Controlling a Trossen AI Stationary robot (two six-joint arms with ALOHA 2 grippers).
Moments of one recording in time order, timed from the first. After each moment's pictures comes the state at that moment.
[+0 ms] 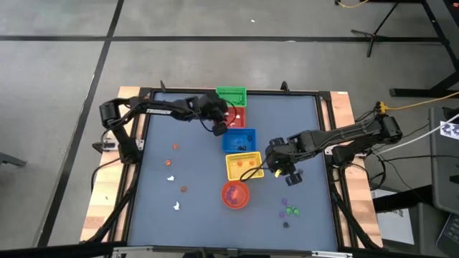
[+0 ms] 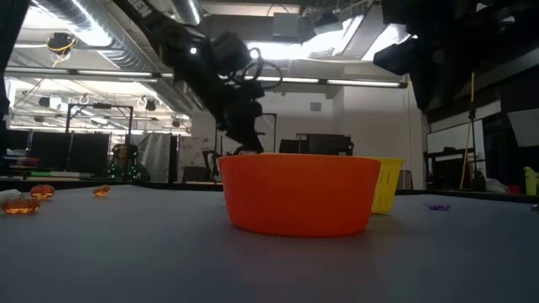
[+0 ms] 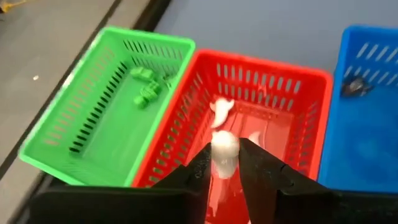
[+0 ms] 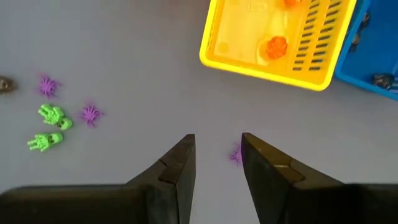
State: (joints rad) left arm 0.43 1.73 1.03 -0.05 -0.10 0.14; right arm 0.20 1.44 1.16 -1.04 -0.04 -0.18
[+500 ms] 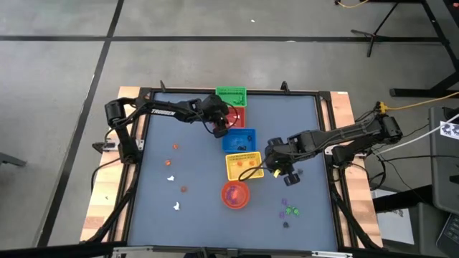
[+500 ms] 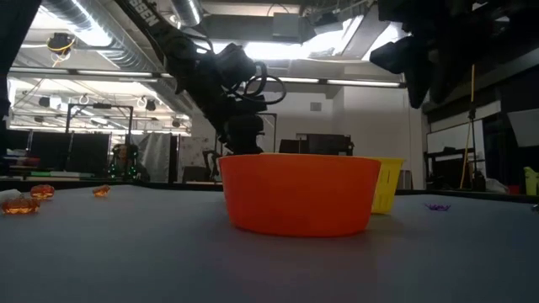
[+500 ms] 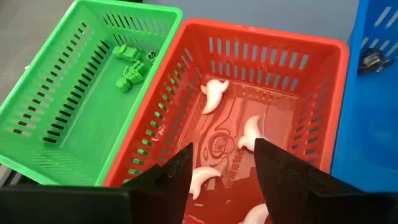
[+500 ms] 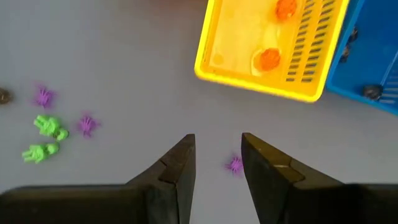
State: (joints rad) left arm 0.42 1.79 1.03 -0.04 -0.10 0.14; right arm 0.20 1.44 1.16 -1.00 -0.04 -0.18
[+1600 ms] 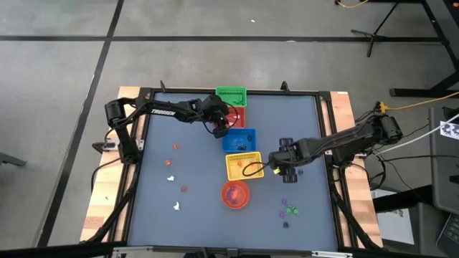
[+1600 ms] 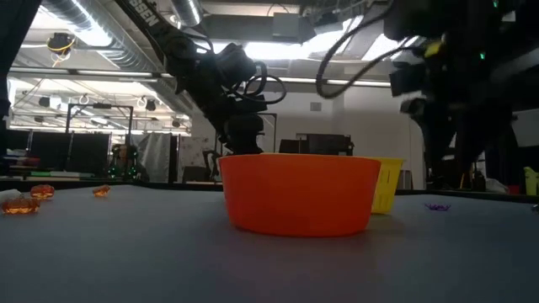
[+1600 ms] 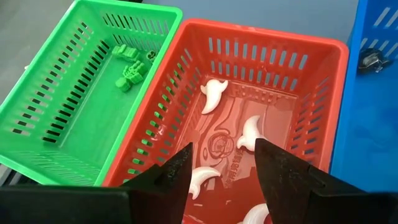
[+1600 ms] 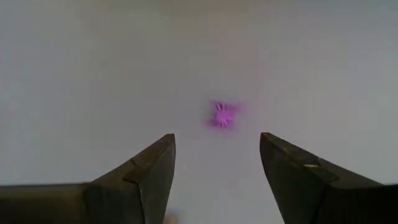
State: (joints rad) left arm 0.42 1.79 1.03 -0.04 -0.10 0.14; right arm 0.20 1.44 0.88 -0.88 0.15 0.12
